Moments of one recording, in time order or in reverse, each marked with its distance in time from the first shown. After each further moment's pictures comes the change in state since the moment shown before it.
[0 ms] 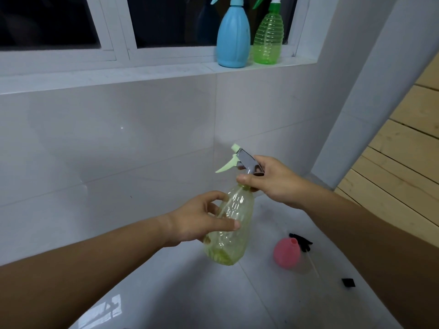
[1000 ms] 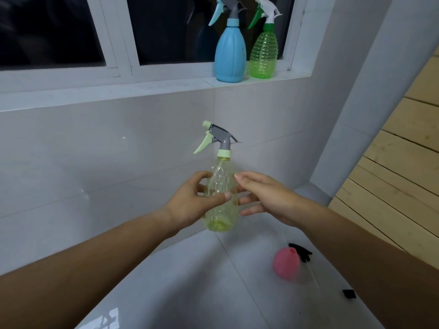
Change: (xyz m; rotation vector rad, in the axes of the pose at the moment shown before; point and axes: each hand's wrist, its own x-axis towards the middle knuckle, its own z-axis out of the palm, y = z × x) left_hand 0.012 0.021 -0.013 -0.023 0.333 0.181; right_hand -0.015 -0.013 0.010 0.039 0.004 0.199
